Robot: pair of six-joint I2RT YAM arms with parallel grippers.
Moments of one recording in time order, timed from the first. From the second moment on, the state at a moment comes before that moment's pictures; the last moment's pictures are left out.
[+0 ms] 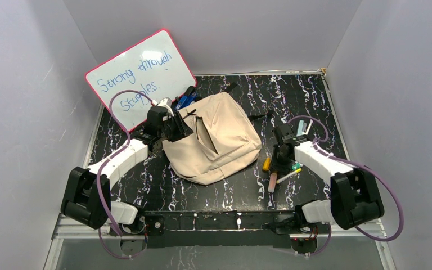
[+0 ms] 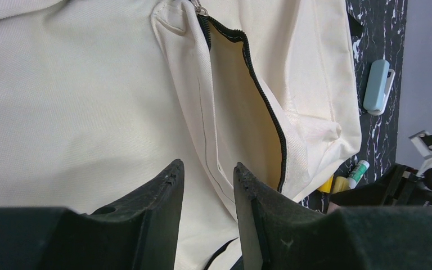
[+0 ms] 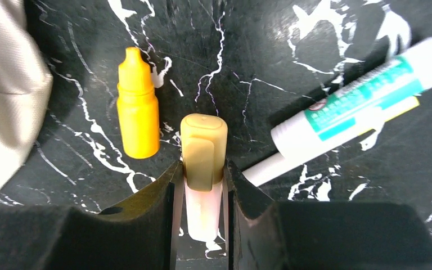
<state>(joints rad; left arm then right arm) -0.39 1.35 0.82 -0.11 0.15 -0.66 0.35 1.34 0.70 -0.71 0.03 0.58</state>
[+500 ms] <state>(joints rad) -0.40 1.30 0.85 0.03 0.37 -0.61 0.35 1.24 1.04 -0.71 0.04 0.62</state>
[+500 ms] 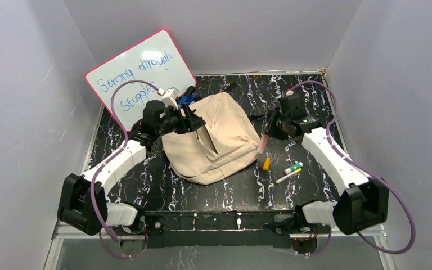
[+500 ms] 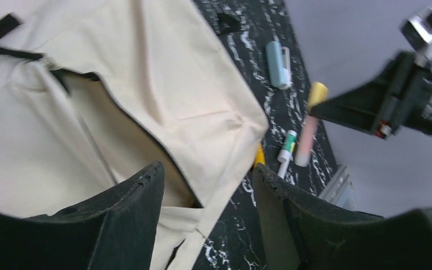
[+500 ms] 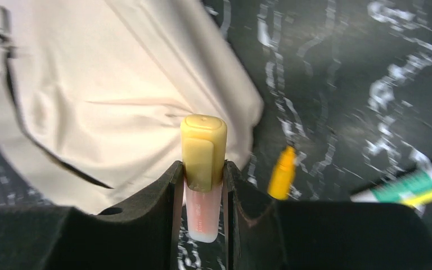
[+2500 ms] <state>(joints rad) -0.60 1.52 0.92 0.28 0.50 -0.65 0.50 1.52 1.25 -0.38 -0.43 0.73</state>
